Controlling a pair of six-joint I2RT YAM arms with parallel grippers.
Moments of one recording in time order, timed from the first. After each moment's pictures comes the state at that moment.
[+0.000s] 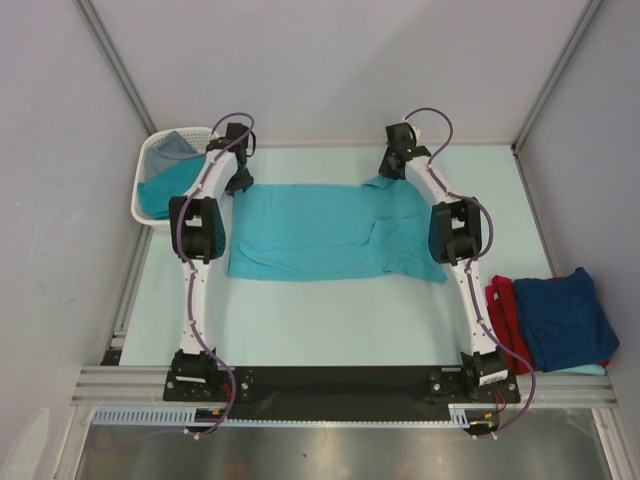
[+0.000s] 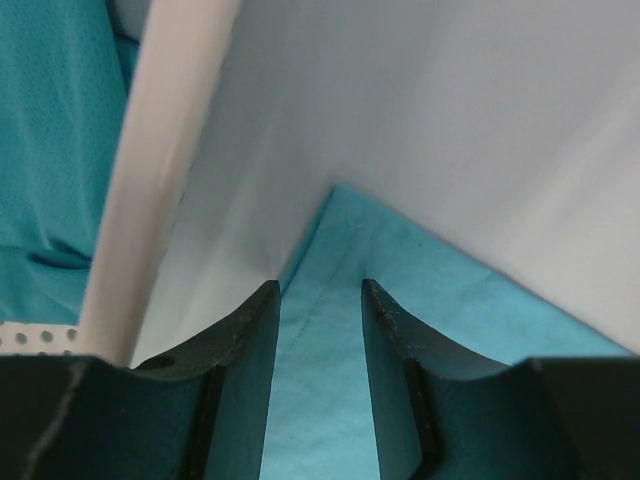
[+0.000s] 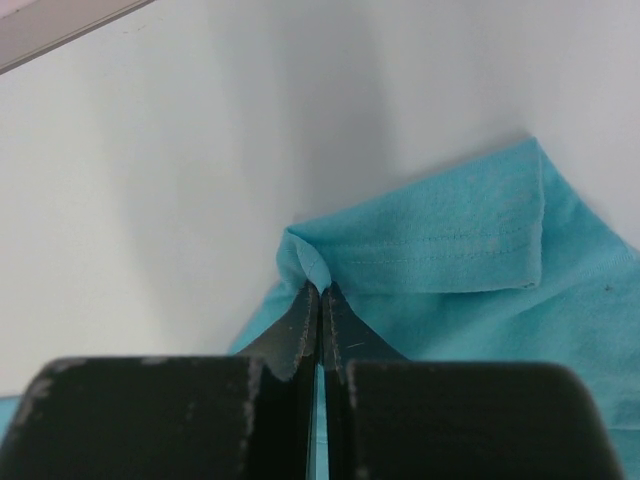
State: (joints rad) left arm -0.09 2.53 2.32 -0.91 -0.34 -0.52; right arm 0.25 2.65 2.42 -0.56 0.16 0.52
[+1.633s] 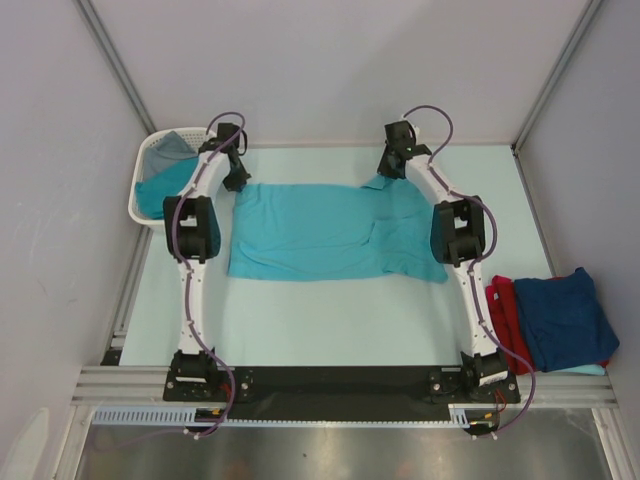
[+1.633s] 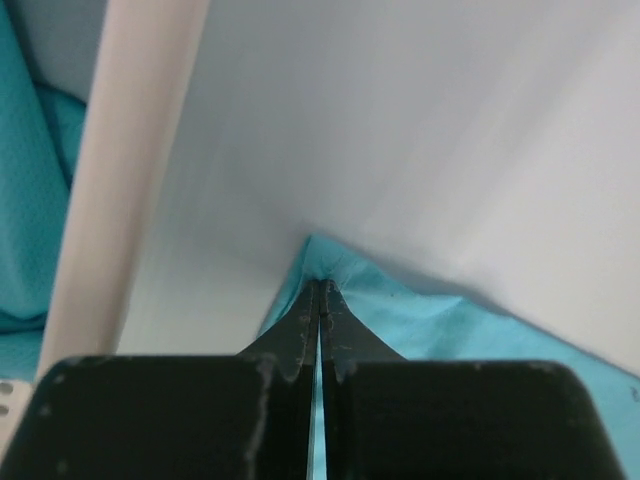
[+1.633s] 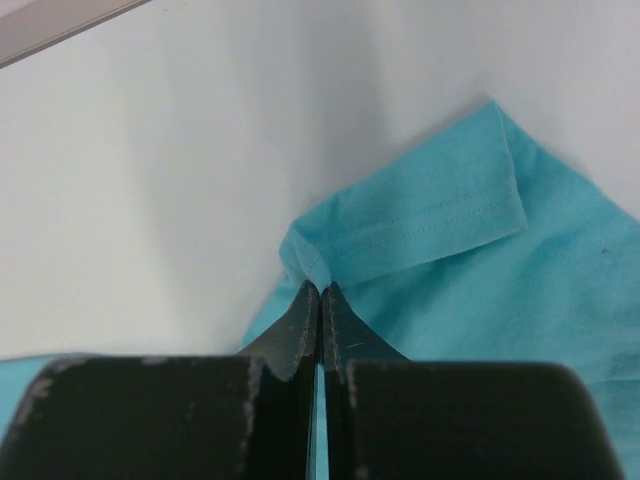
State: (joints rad) left arm -0.04 2.54 2.30 -0.82 -0.19 -0.52; right arm 0.27 2.59 2.34 -0.55 0.14 0.52
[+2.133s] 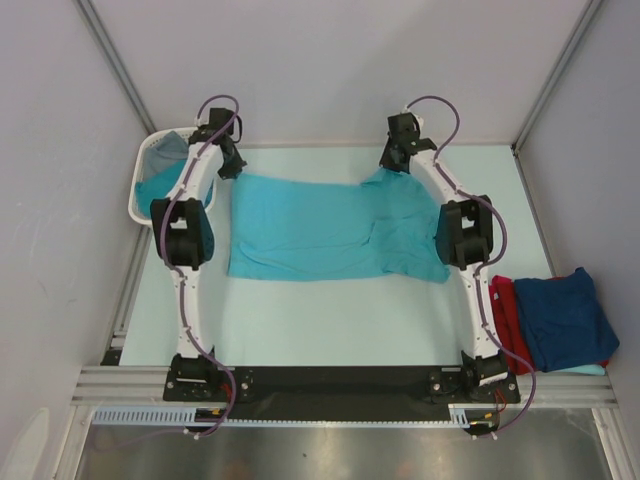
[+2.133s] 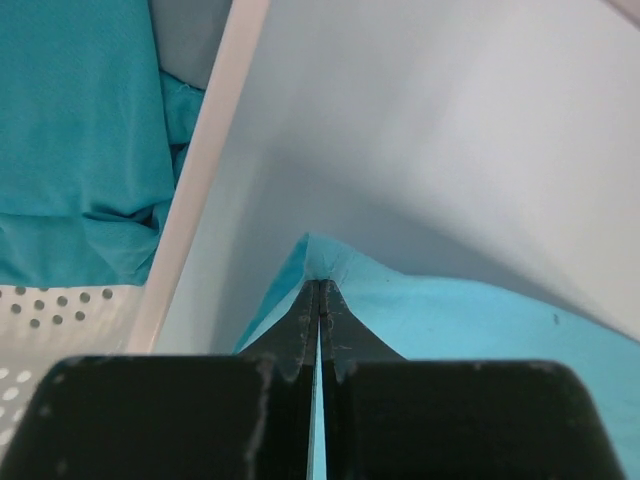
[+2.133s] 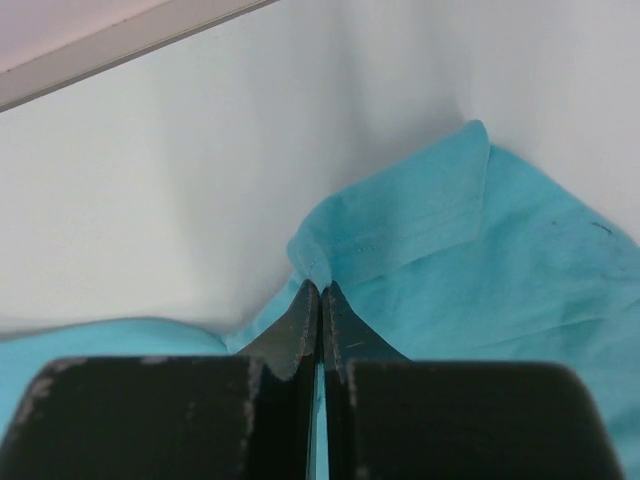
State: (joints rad) left arm -0.06 2.36 2.21 -0.84 -0.21 -0.52; right arm 0.28 2.47 2.27 -0.55 0.16 0.51
